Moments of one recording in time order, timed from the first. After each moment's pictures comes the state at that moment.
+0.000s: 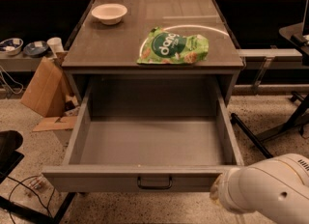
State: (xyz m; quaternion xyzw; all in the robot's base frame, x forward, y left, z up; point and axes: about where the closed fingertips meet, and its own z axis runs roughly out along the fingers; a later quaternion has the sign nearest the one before) arm 0.348 -0.185 0.621 -0.57 0.81 -0.02 0.15
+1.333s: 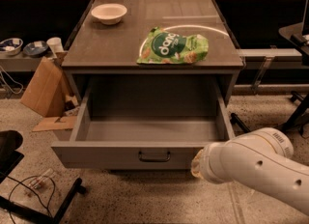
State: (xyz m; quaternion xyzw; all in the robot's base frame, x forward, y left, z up) arm 0.424 -0.138 0.637 -0.61 0.76 -0.03 0.22
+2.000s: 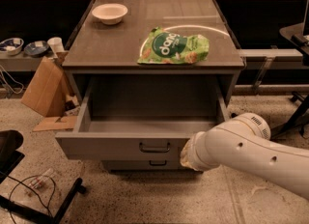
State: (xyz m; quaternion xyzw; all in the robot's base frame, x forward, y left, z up) arm 0.458 -0.108 0.636 -0.63 0.74 -0.02 0.22
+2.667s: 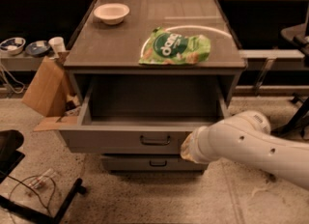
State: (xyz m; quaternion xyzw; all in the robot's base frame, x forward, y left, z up) arm 0.491 -0.112 0.629 -0.62 0.74 -0.01 0.25
